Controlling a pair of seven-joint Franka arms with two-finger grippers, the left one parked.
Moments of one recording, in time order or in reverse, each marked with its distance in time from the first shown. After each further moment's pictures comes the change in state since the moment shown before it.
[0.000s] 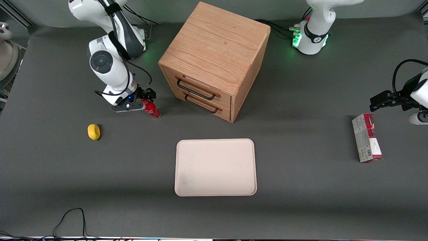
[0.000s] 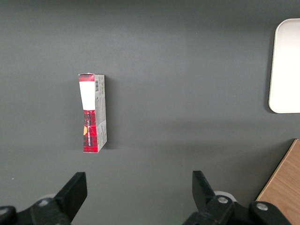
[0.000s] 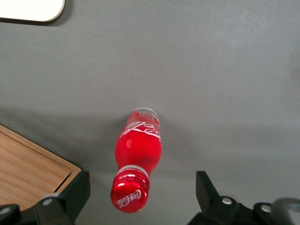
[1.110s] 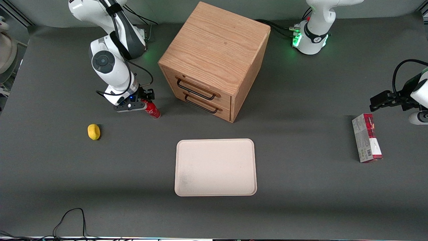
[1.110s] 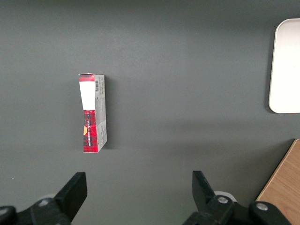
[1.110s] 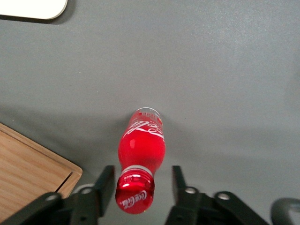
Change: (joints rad) arm 0.006 0.002 0.003 -0.002 0.000 0.008 0.000
